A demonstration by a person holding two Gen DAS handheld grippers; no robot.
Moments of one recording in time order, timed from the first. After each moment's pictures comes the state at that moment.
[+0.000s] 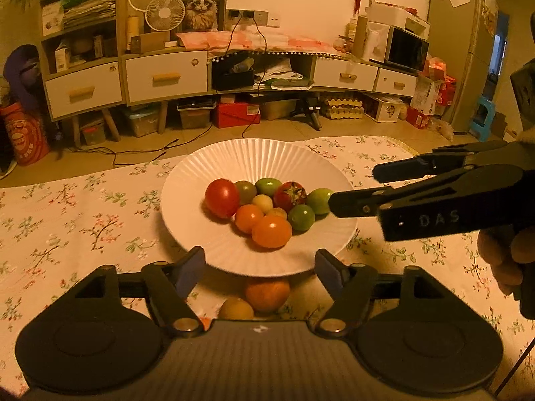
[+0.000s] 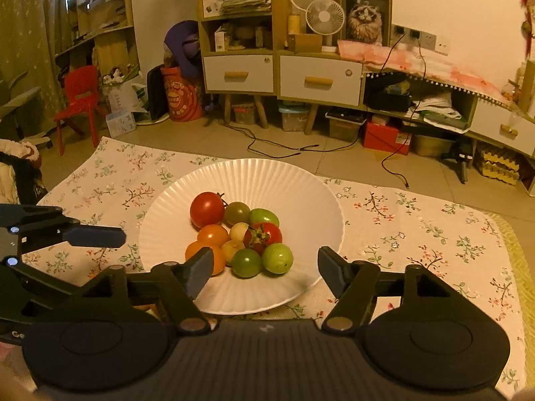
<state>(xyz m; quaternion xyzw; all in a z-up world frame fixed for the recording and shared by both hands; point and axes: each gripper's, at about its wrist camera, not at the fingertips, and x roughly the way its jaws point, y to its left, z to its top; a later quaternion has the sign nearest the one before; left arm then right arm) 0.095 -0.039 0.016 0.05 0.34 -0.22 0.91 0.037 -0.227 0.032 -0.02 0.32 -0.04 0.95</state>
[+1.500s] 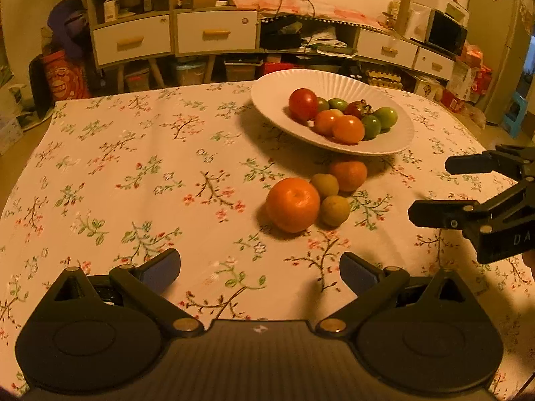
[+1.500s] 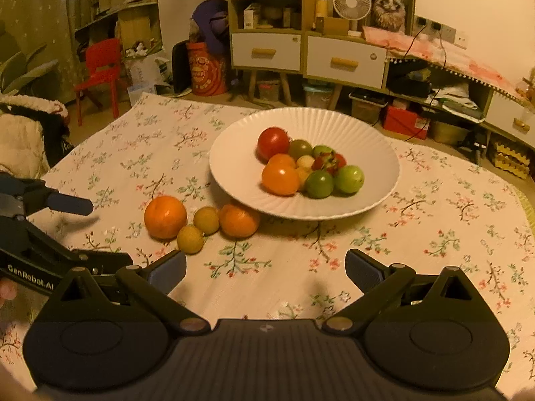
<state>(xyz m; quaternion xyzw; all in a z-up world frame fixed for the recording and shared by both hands) 0.048 0.038 -0.027 0.04 0.40 -0.16 0.90 -0.006 -0.169 -0.010 -0.04 0.35 -0.02 0.94</state>
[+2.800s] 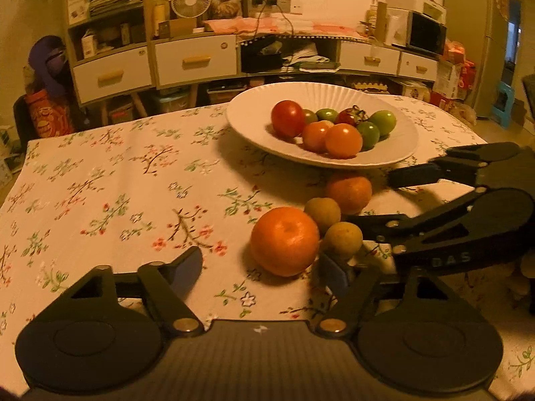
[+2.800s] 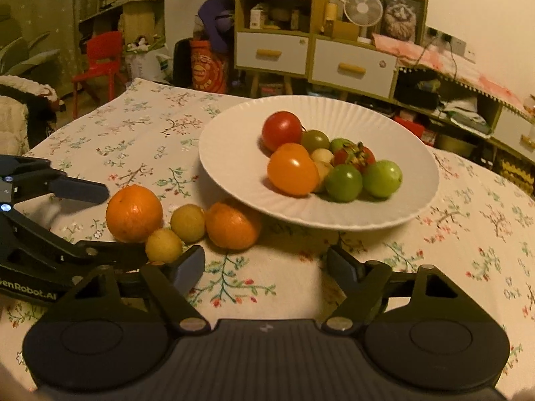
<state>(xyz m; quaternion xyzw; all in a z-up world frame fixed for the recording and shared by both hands) 0.071 0.013 -0.045 0.08 0.33 -0.19 0.92 0.024 -0.164 -0.042 -0.07 0.32 -0.01 0.94</state>
